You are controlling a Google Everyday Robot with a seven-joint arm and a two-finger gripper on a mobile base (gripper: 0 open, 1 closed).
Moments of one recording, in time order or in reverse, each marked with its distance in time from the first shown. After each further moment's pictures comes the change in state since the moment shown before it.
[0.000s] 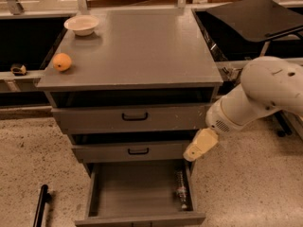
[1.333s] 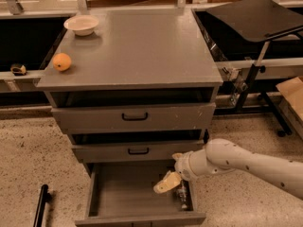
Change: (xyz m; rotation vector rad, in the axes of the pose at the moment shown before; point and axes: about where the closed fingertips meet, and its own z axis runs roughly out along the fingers) arm 0.038 0.027 0.268 -0.215 -0.296 0.082
